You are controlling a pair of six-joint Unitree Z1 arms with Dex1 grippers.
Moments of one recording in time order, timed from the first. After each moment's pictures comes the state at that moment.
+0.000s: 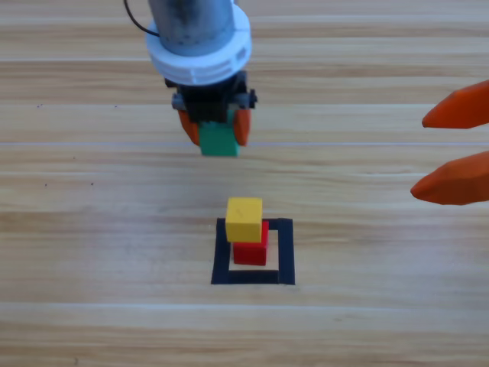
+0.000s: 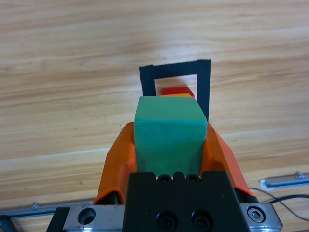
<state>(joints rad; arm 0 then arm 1) -0.78 2.19 -2.19 1.40 0.07 -0.79 0.69 1.32 -0.97 0.37 0.55 -0.23</state>
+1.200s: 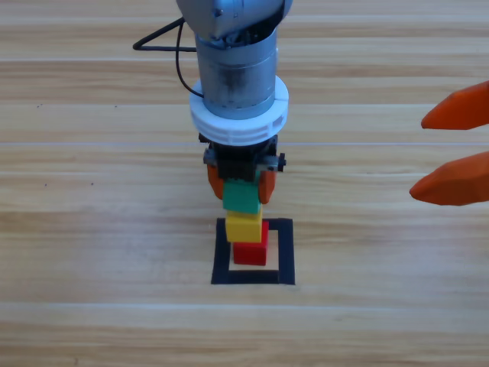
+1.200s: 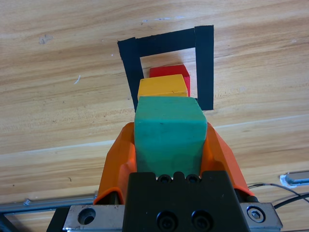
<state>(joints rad) -0.85 2.29 -2.19 1.41 0.04 -0.79 0.69 1.33 -0.97 0.37 0.55 -0.23</state>
